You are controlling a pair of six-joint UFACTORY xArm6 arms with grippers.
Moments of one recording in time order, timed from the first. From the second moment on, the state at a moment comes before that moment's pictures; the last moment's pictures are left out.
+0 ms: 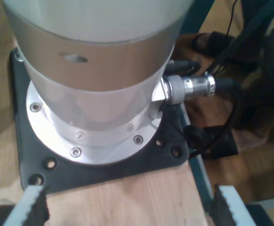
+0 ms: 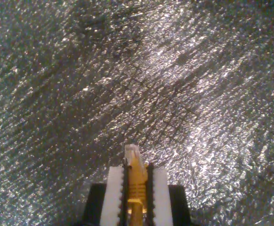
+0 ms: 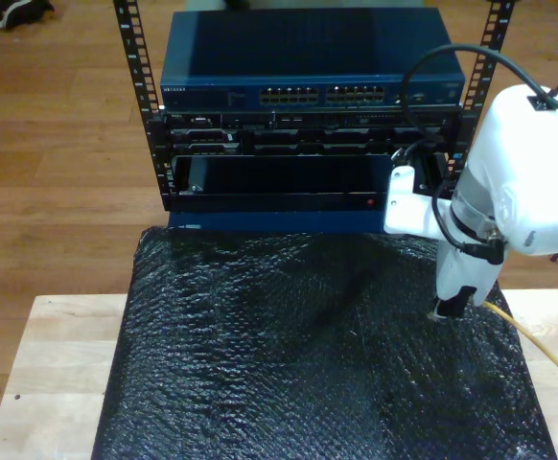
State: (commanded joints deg) left arm 77.6 -25.2 -19.3 5.0 83.6 -182.6; right arm 13.1 -13.8 -43.9 2.8 56.5 -65.6
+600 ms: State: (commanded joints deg) left arm 81.6 -27.2 -10.2 0.9 68.2 -169.5; right arm 13.1 -10.1 -41.2 2.9 55.9 -65.3
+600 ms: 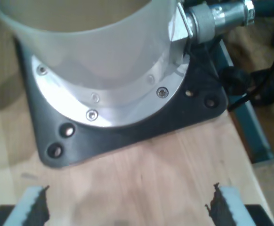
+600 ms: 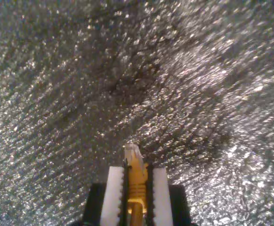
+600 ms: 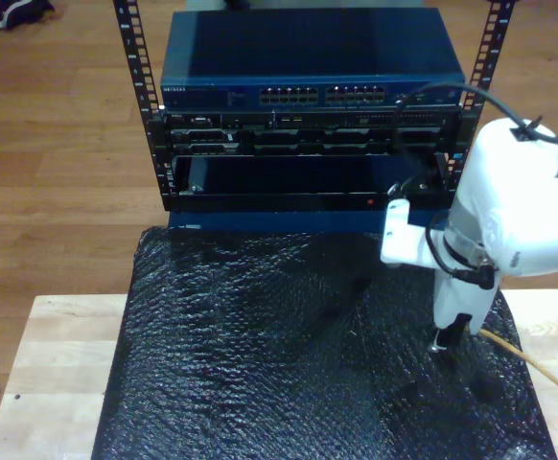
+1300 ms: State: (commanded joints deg) left arm 84.3 -26.9 -6.2 -2.8 58.9 -169.5; right arm 13.8 -10.2 -42.7 2.5 43.0 -65.9
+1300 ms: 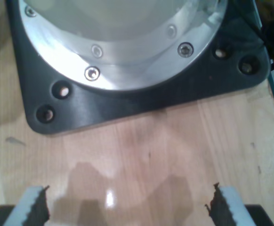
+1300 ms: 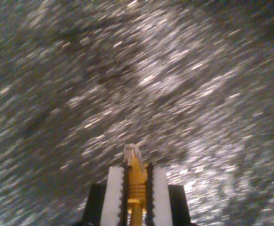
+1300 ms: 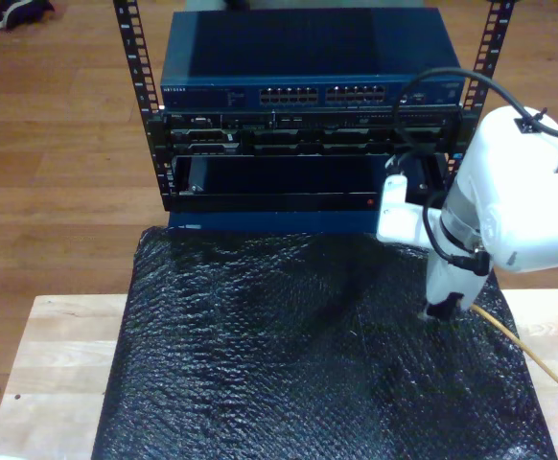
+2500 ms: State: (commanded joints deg) left arm 84.3 -26.9 -6.2 -2.8 58.9 -169.5; right arm 13.9 -6.5 -51.0 -16.9 11.8 -66.1
